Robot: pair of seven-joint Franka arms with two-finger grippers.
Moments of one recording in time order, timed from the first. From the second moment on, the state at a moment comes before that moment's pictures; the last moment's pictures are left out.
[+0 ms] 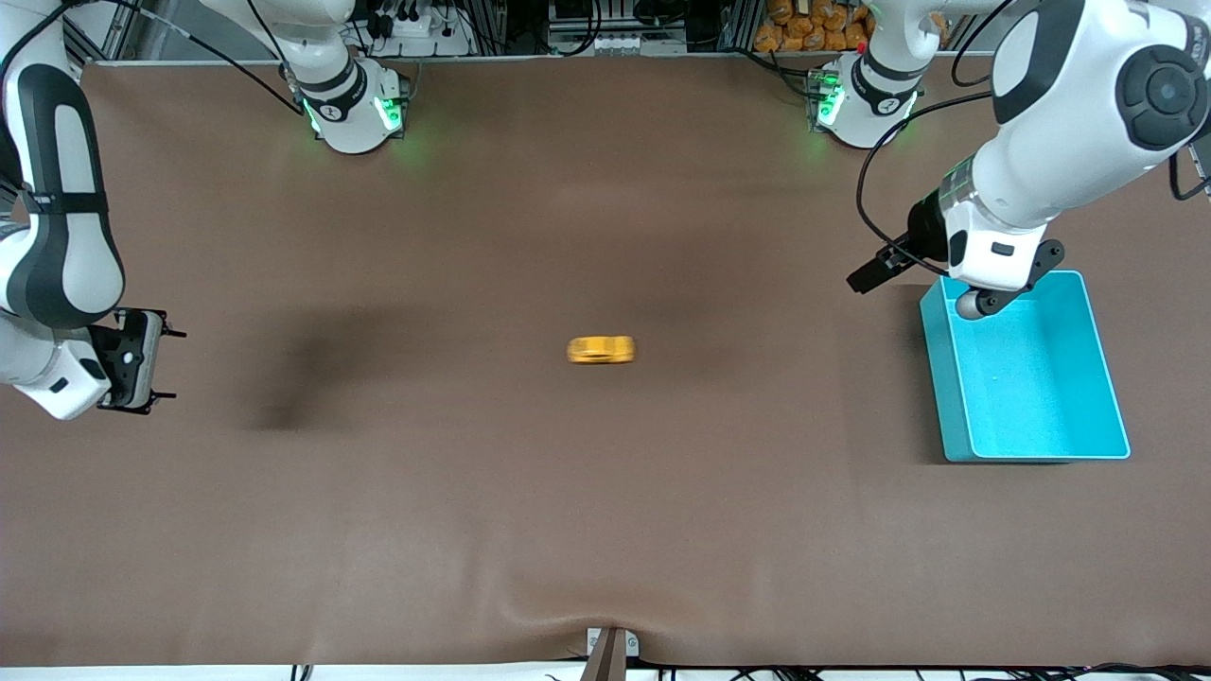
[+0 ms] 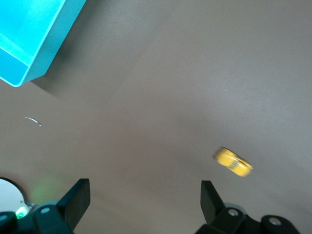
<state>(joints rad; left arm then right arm) -0.05 0.02 -0.24 -1.81 -0.17 1.77 -0.89 -0.14 0.40 -0.09 -1.67 0.07 1.88 -1.69</state>
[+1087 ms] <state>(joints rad) -0.05 0.06 -0.29 -2.13 -0.17 2.11 -1.51 -0.01 0.40 -0.08 -1.37 0.08 1.65 -1.16</state>
